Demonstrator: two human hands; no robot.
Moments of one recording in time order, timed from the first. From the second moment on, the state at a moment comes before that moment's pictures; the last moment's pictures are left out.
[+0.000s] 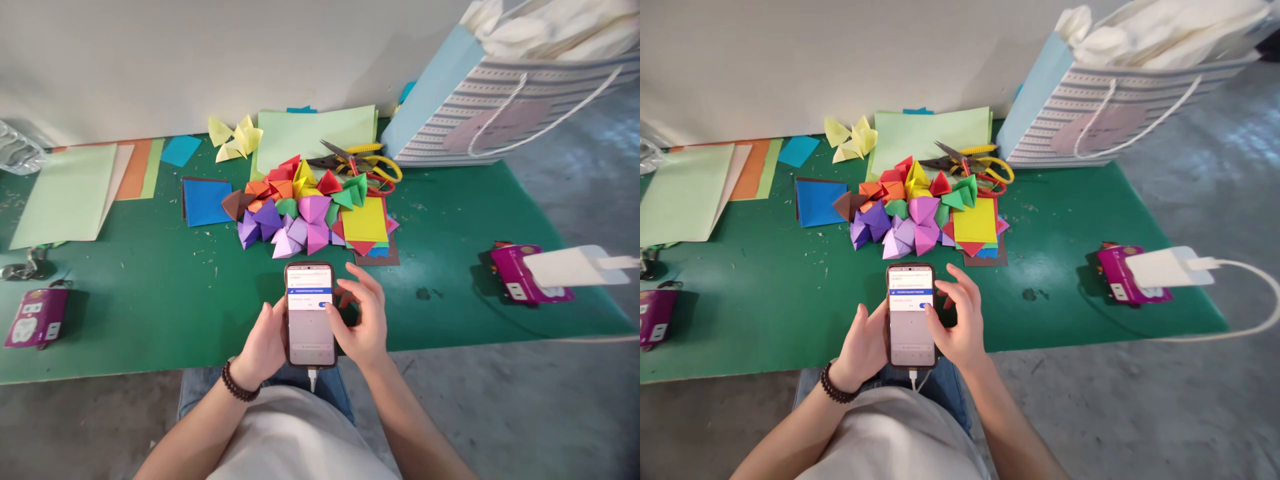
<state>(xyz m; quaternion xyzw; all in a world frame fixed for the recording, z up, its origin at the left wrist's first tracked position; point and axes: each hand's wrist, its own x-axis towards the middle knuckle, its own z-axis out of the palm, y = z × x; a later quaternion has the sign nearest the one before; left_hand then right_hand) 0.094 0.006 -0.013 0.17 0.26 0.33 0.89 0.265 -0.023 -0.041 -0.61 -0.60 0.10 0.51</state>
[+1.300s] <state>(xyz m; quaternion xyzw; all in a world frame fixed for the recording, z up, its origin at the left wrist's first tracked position) 0.094 0.007 -0.014 0.16 0.26 0.33 0.89 0.265 -0.024 -0.046 -0.59 -0.56 0.19 0.55</state>
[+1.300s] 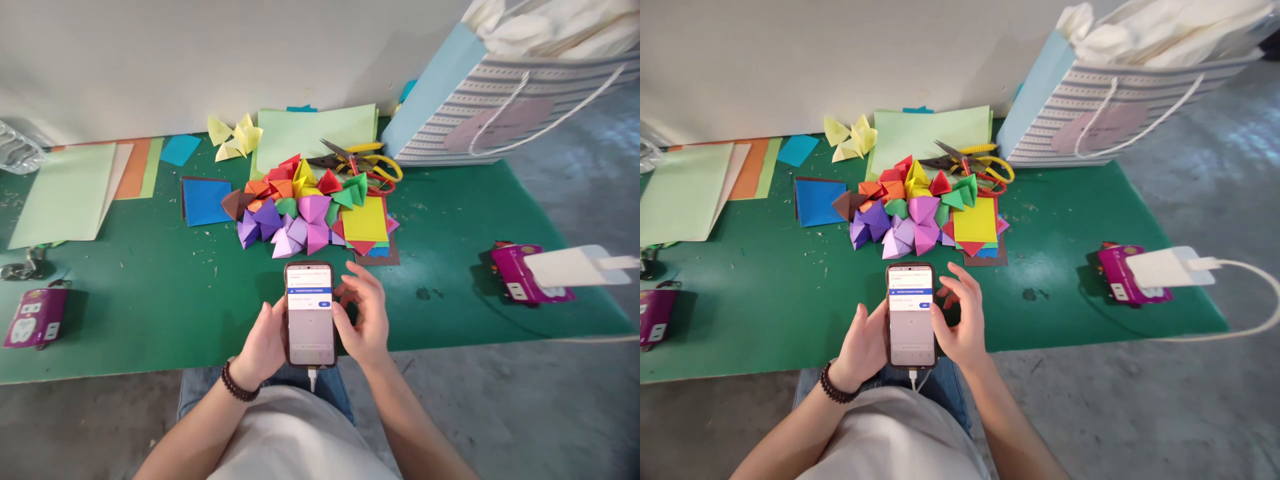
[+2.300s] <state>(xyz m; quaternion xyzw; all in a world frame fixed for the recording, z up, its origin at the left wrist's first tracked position) 0.097 0.008 -0.010 0.16 0.26 0.33 0.89 0.268 -0.018 -0.047 -0.58 -0.50 0.35 0.54</state>
